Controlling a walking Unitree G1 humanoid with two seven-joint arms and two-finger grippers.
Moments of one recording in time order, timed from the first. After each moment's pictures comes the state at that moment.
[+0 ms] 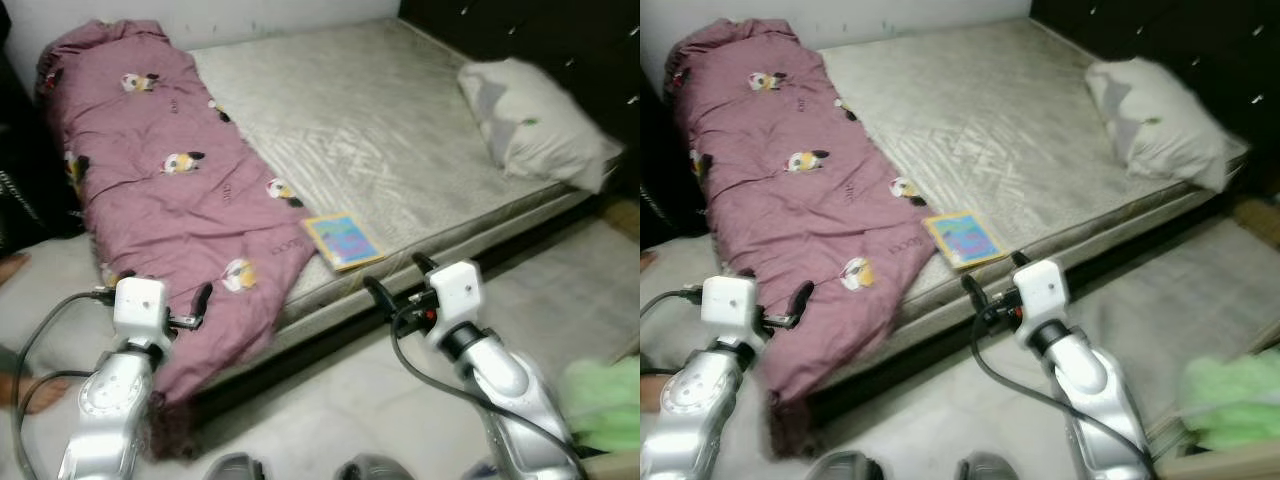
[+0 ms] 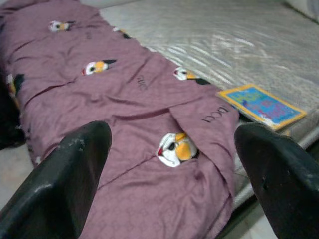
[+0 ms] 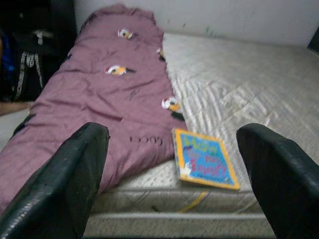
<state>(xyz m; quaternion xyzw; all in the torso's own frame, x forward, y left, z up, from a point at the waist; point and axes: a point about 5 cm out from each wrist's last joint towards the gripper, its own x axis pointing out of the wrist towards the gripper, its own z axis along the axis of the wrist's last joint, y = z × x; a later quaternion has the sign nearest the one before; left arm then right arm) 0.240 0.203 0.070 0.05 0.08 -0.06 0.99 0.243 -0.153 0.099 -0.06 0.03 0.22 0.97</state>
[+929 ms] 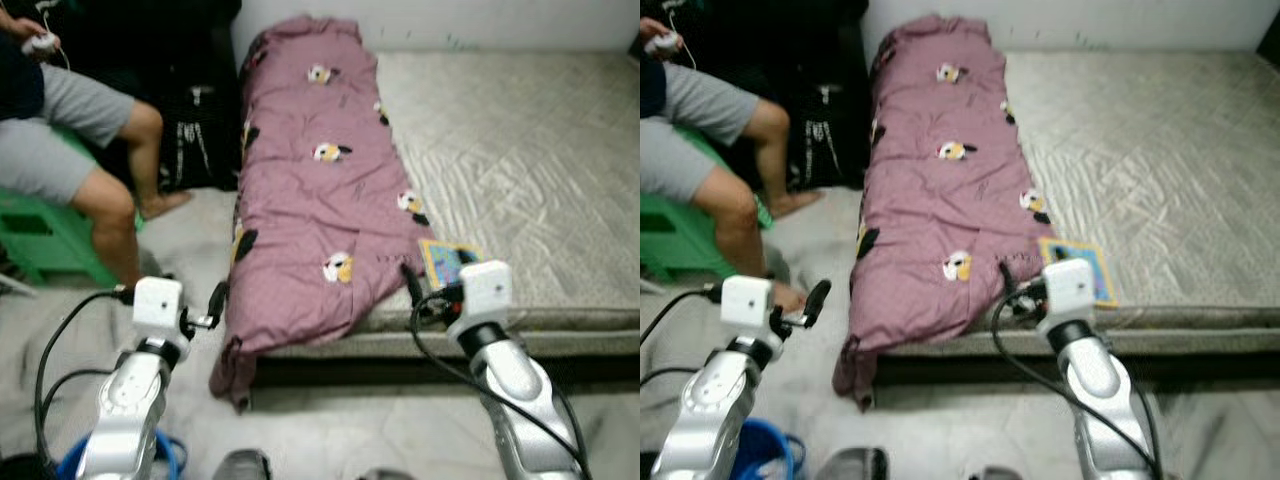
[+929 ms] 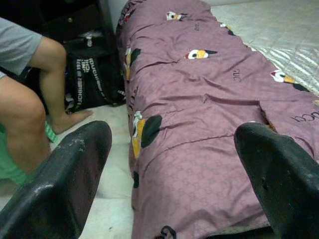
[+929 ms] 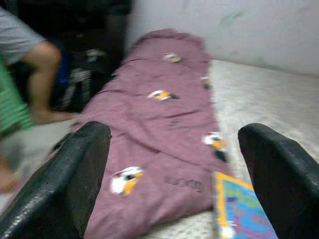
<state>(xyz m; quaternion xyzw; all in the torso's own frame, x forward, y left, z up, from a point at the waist) 0.239 0.200 0.067 0.04 0.07 -0.06 0.99 0.246 -0.173 0.103 -0.05 0.00 0.06 1.00</state>
